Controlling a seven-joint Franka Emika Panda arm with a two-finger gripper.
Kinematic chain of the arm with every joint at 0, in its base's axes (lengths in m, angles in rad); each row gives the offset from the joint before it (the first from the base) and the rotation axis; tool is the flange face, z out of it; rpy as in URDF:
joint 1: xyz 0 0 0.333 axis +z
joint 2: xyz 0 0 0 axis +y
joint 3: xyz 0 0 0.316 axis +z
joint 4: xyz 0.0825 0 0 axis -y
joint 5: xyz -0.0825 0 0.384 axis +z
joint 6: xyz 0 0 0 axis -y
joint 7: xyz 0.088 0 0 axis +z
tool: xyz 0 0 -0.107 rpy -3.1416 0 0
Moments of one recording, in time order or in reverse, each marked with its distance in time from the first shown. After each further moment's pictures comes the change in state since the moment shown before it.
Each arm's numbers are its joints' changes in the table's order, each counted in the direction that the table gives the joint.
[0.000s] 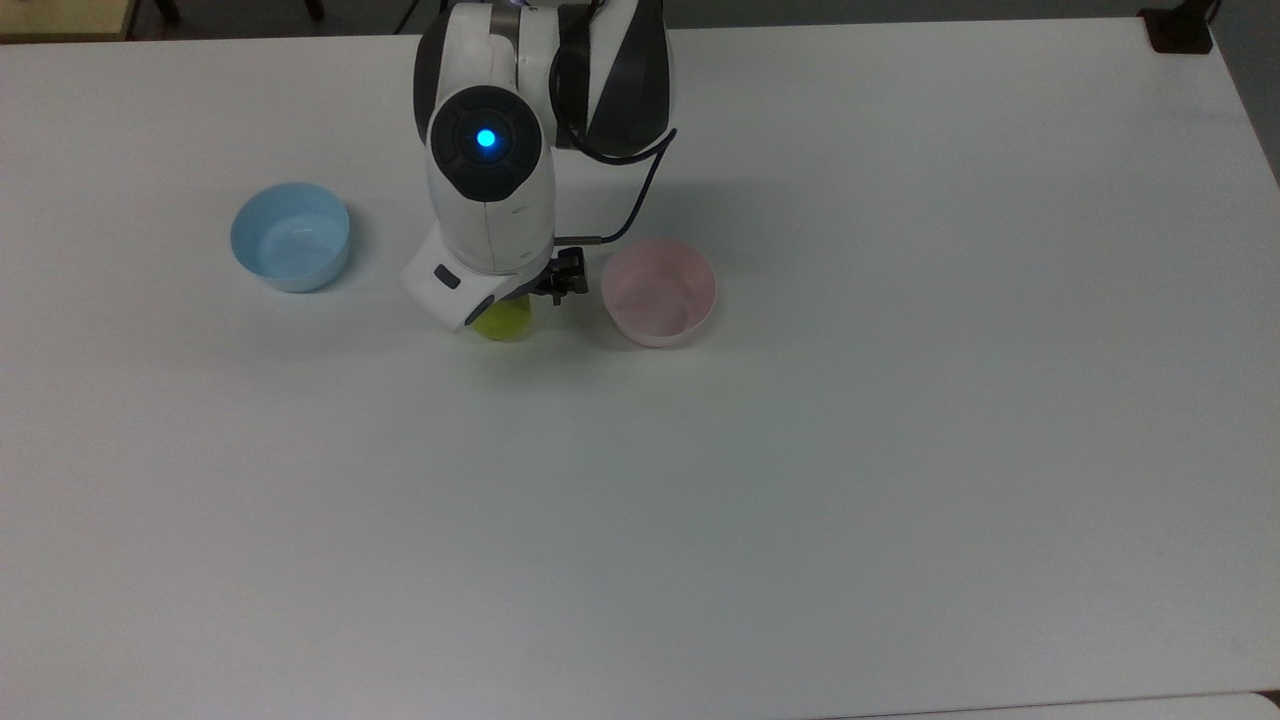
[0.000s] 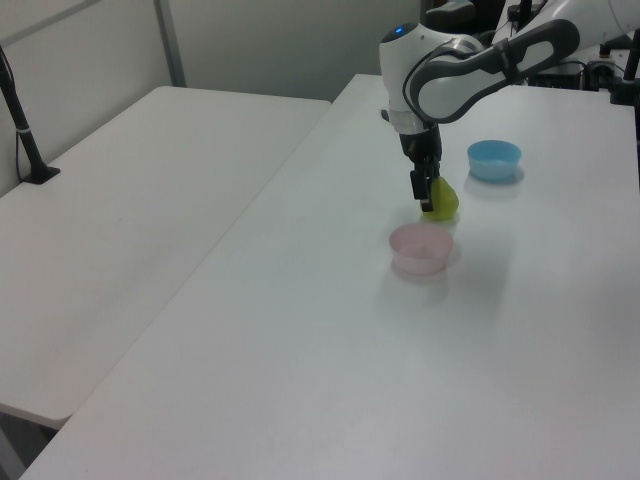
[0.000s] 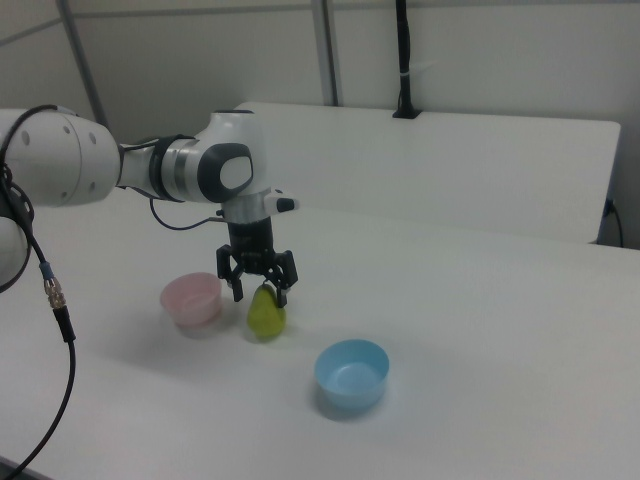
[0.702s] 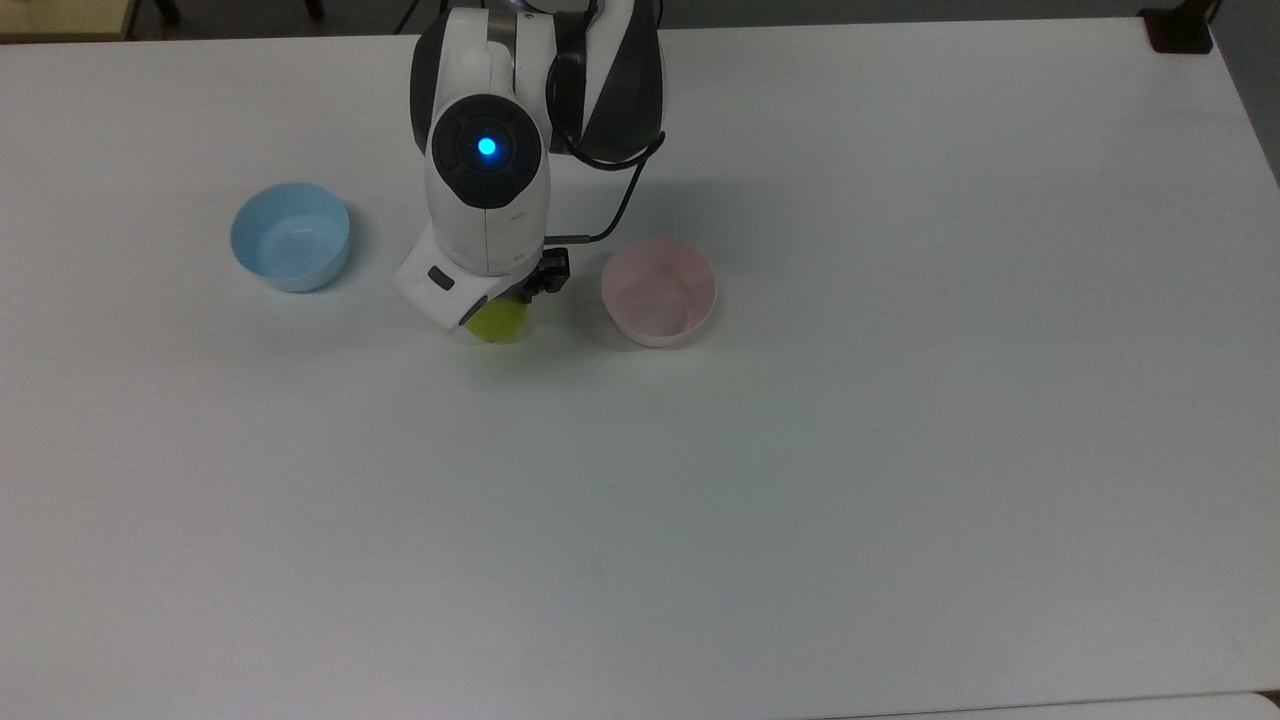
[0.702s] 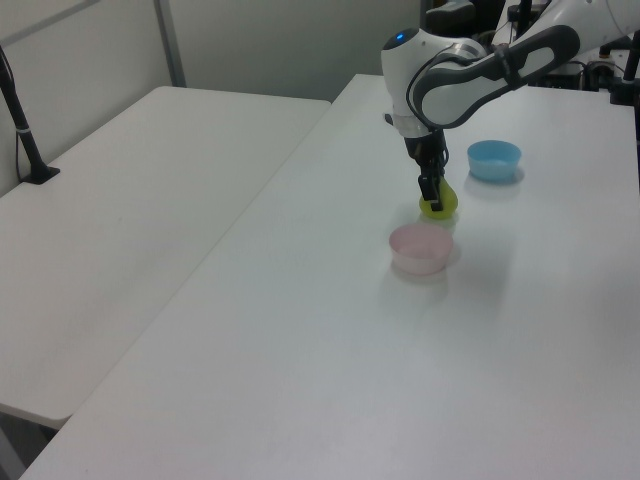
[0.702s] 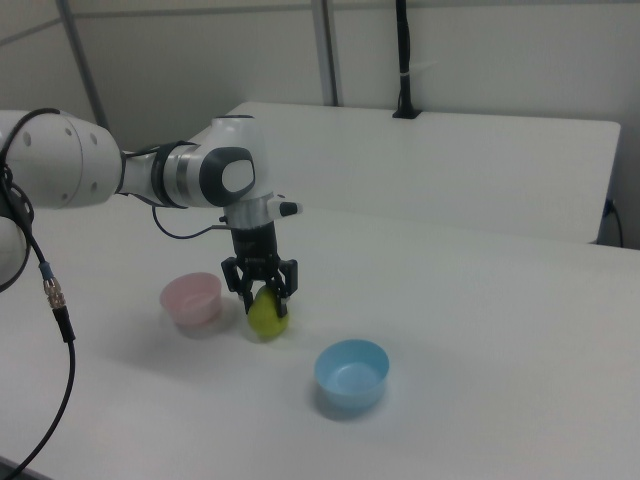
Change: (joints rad) arm 0.004 -0.001 -0.013 -0.020 -0.047 0.000 0.019
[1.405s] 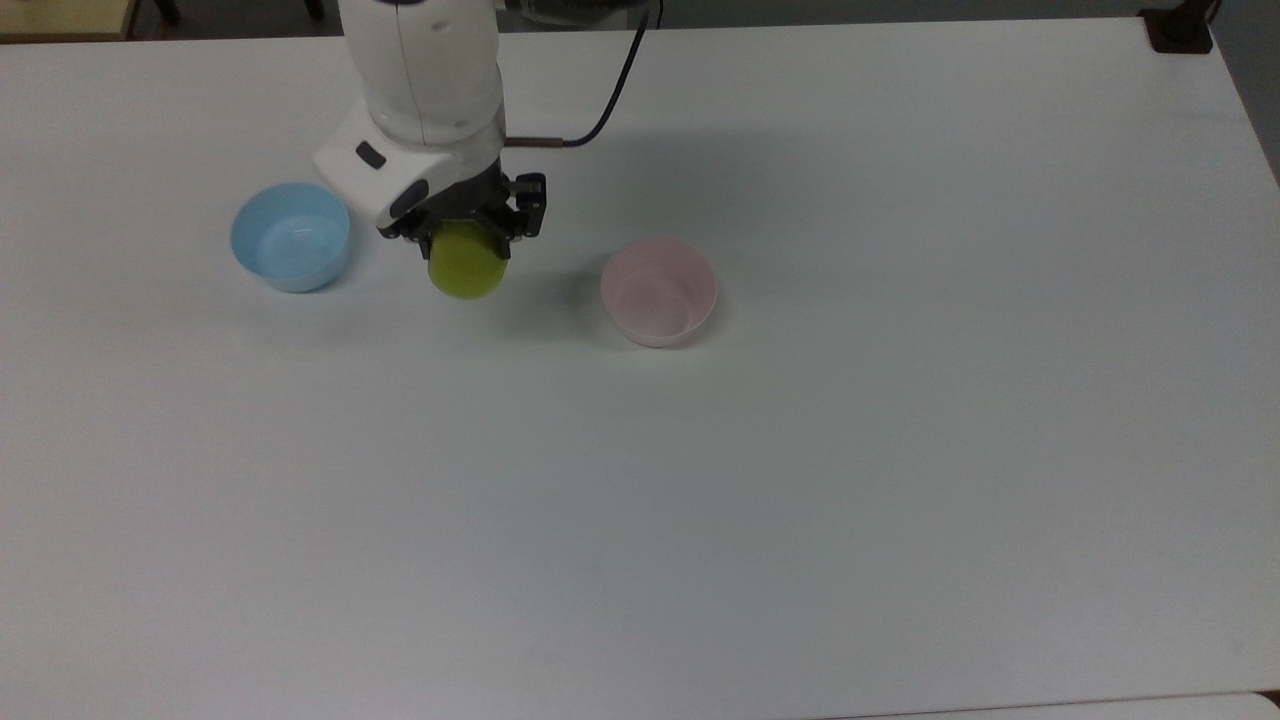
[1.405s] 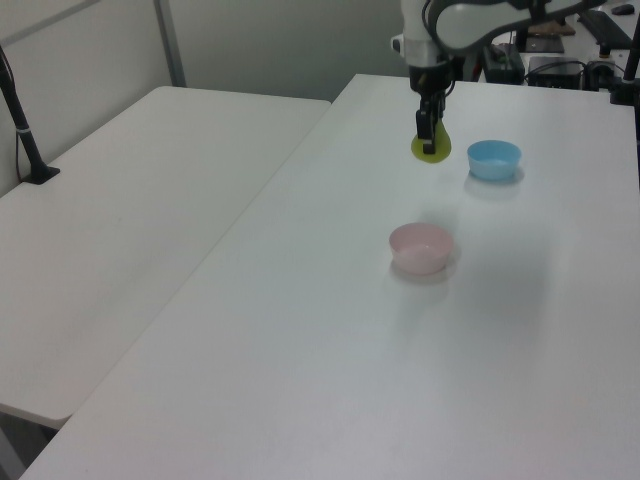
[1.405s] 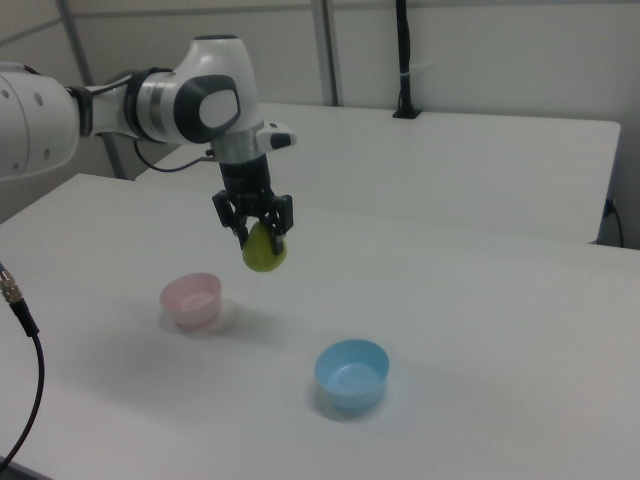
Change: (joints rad) arm 0.014 -0.162 -0.050 0.069 0.069 -0.070 0.000
